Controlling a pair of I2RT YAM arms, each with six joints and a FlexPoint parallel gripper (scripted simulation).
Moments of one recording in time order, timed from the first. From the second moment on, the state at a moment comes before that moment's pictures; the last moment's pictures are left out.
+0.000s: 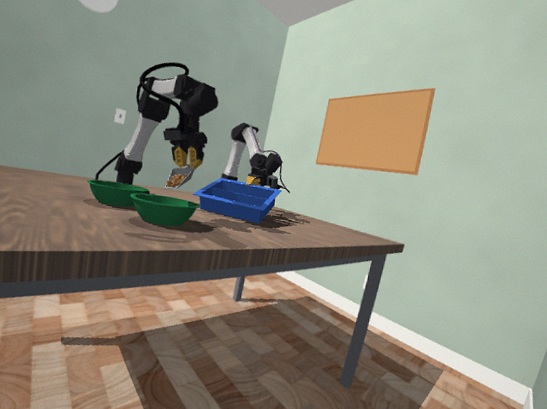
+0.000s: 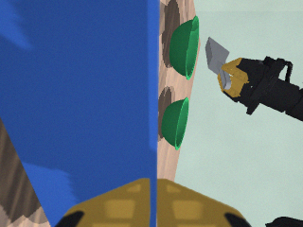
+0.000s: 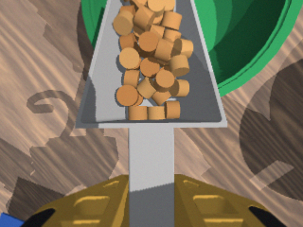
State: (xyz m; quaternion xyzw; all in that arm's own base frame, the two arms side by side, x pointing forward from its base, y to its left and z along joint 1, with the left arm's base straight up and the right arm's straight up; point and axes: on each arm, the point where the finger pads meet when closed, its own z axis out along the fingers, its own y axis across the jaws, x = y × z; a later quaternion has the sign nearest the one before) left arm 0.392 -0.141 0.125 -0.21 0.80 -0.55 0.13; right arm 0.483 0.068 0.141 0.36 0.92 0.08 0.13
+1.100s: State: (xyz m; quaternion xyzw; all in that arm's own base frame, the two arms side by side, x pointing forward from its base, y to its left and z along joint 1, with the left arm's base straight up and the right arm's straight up) left arm 0.392 -0.141 0.125 -0.21 0.80 -0.55 0.13; right arm 0.506 0.070 0.166 0.51 0.84 0.17 0.11
